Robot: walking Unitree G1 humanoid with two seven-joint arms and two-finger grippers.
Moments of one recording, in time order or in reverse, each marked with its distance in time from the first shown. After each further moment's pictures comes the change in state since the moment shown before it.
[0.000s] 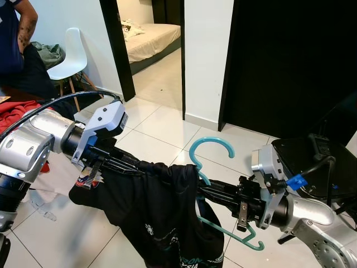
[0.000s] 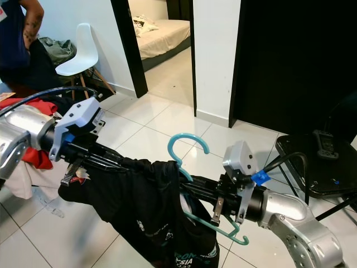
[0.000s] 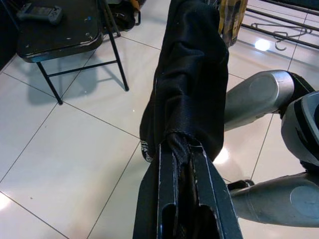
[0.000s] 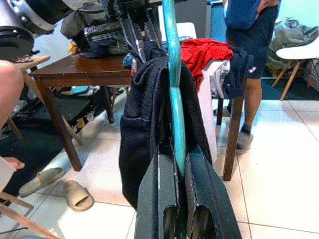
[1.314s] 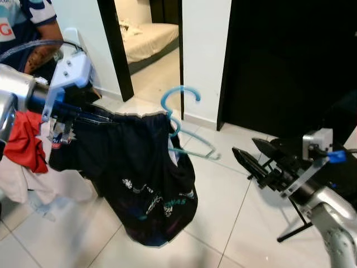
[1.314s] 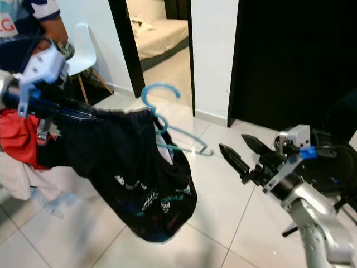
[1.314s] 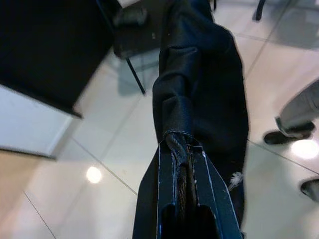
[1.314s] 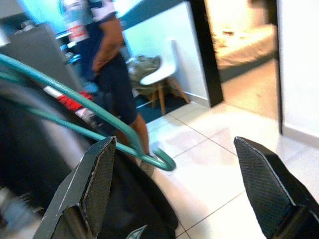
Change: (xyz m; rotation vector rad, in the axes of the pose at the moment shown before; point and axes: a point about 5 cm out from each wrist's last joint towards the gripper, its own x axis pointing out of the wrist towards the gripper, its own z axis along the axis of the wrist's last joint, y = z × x) left arm -0.074 0.036 0.039 0.223 0.071 0.342; right arm -0.046 -0.073 -0.015 0.147 -0.209 -0.655
